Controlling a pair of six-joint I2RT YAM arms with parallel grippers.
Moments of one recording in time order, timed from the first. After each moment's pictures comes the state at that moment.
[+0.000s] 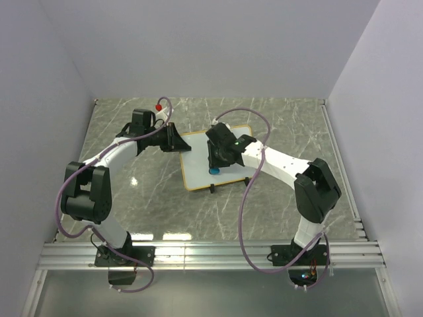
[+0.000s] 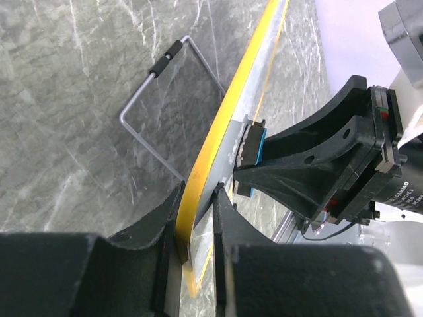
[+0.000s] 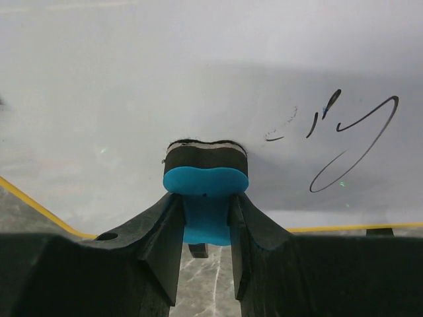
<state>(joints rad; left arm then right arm) -0.20 1.65 1.11 -0.19 0.81 -0.39 0.75 1.77 1.37 -0.57 0.12 0.58</state>
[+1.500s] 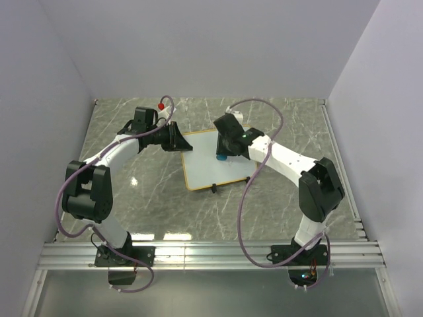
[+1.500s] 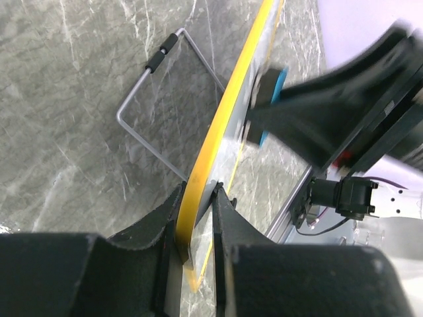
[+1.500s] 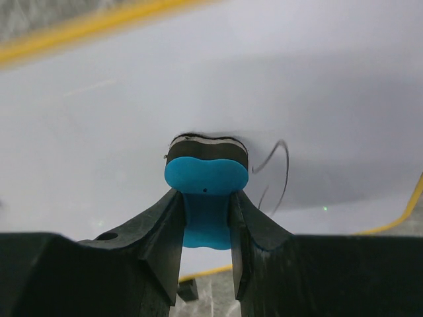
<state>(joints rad) -0.22 1.67 1.17 -0.26 0.80 -0.38 0.69 1.74 1.37 -0.54 0.27 0.64</state>
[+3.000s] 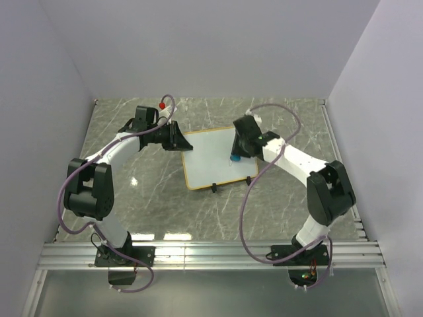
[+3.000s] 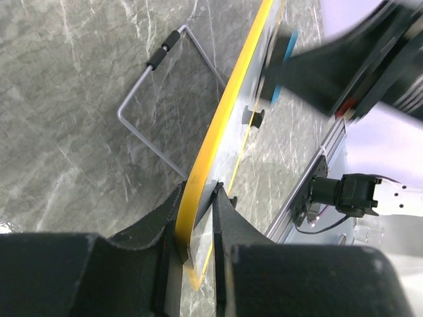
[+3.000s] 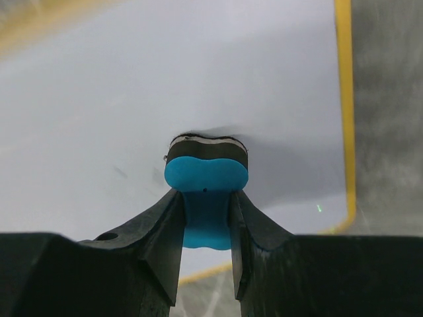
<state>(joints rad) -0.22 1.69 1.20 -0.29 0.81 -0.37 0.54 1.71 1.30 -0.45 0.21 0.65</state>
